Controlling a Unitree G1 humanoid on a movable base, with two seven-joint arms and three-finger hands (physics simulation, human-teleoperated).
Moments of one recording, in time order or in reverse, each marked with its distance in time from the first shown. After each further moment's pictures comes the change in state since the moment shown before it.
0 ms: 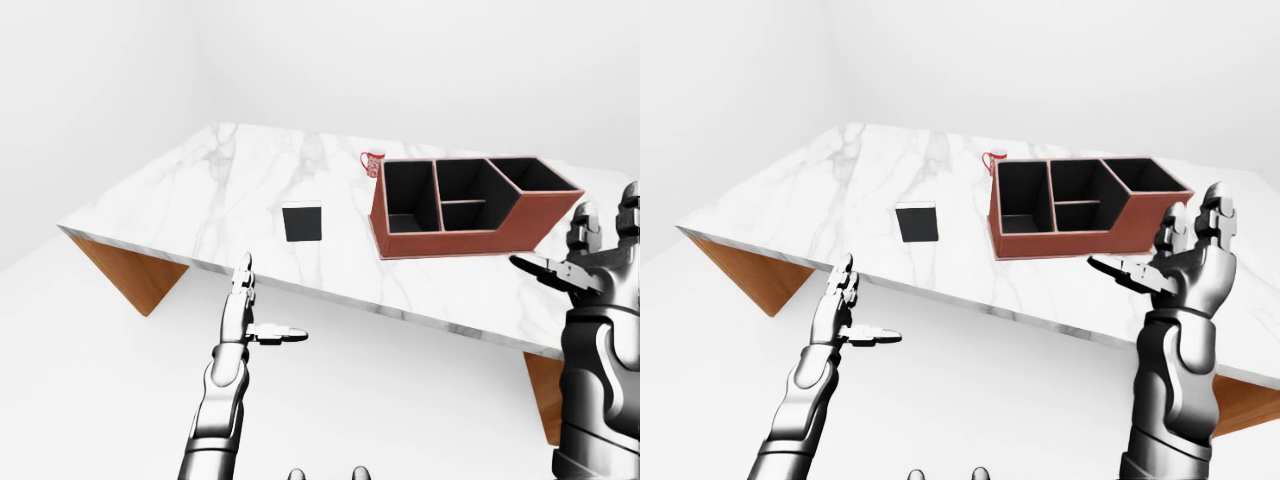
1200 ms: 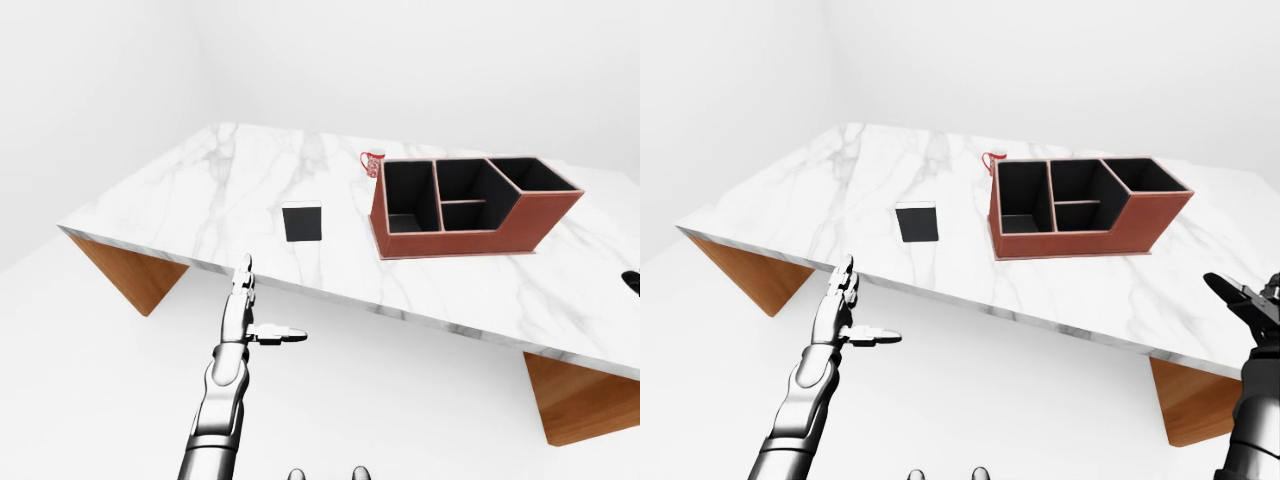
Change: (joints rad) left arm -0.015 0.004 0.004 0.048 0.006 -0.023 0.005; right arm 0.017 -0.322 -0.249 0.549 0.237 0.000 0.000
